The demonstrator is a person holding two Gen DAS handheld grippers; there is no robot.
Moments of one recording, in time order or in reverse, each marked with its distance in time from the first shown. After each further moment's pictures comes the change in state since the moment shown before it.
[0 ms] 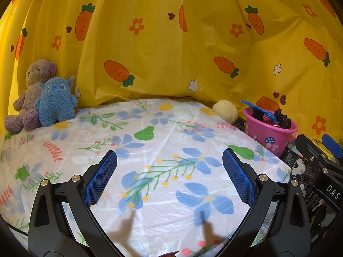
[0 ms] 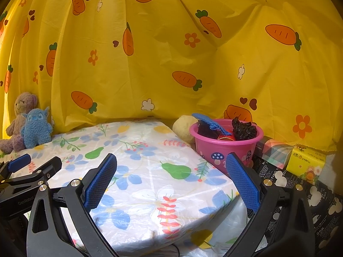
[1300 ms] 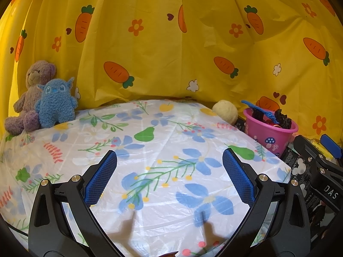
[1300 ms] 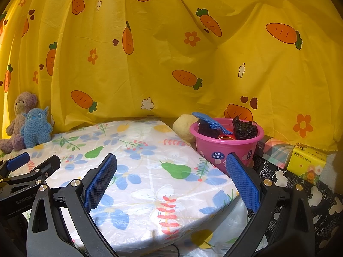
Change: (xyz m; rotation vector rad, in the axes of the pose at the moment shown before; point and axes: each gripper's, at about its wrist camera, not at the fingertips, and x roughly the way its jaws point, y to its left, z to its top) left arm 0.000 0.001 0.000 0.008 -0.004 -0.002; right arm 0.001 0.000 -0.002 0.003 0.002 0.001
